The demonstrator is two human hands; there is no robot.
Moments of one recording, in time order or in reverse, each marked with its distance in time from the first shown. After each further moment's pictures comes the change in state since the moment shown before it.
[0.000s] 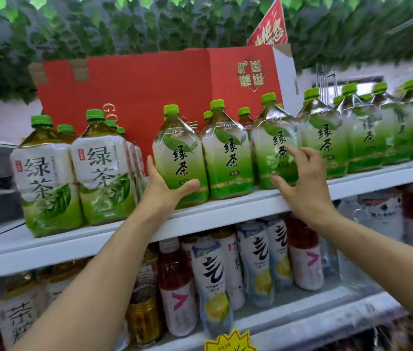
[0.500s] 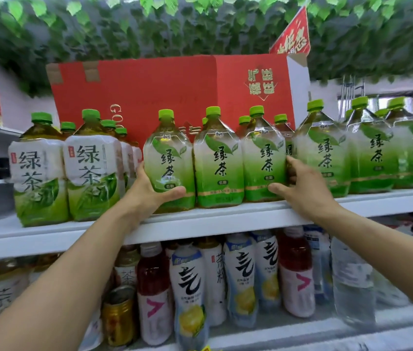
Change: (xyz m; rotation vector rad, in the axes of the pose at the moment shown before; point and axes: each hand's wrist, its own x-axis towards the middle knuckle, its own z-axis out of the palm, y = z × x) left_hand 0.007 0.002 -0.001 -0.010 0.012 -0.022; right_hand 0.049 0.034 -0.009 0.068 -0.289 0.045
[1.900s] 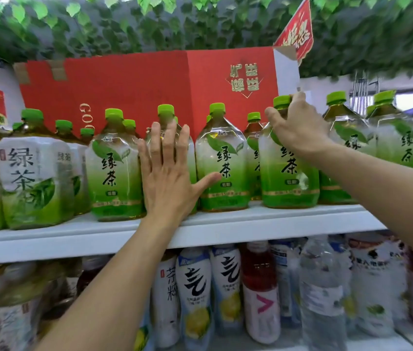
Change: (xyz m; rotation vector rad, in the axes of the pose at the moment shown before) left_hand 0.036 0.043 0.150 1.096 0.611 0.543; right_hand 0.116 0.019 -0.071 -0.085 0.174 -0.047
